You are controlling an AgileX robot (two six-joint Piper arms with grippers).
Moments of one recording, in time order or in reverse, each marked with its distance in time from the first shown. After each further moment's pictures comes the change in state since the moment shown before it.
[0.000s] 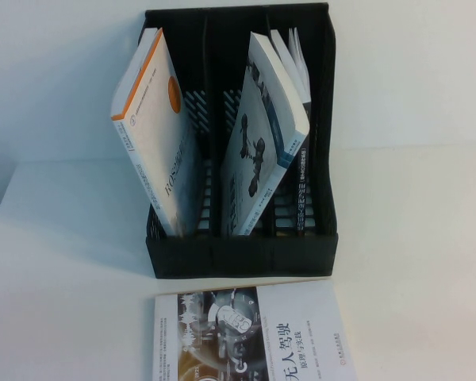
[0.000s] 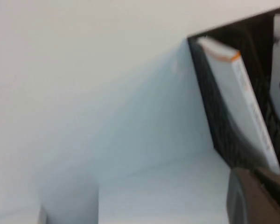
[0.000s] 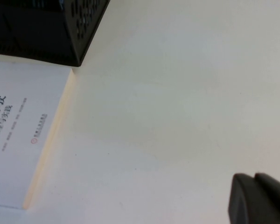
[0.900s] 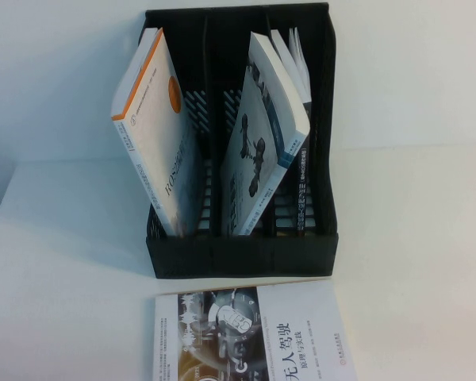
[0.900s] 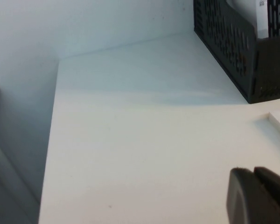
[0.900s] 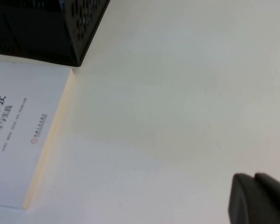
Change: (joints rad) right arm 0.000 -0.002 0.000 0.000 0.000 0.001; left arm 0.101 -0.105 0.259 -0.109 0.166 0.000
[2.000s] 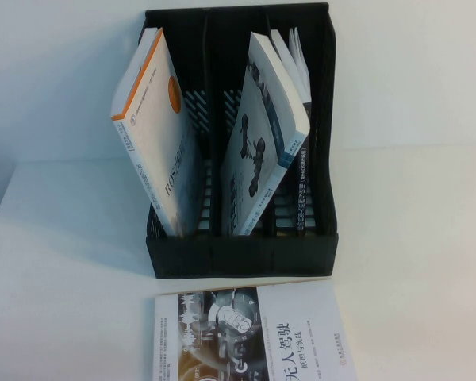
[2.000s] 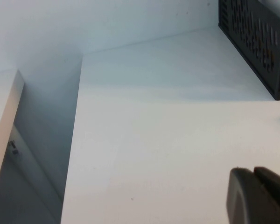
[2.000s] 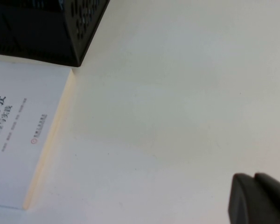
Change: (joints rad) right arm 0.000 0.000 0.000 0.000 0.000 0.002; left arm 0.000 0.000 0.000 0.168 -0.017 -0.145
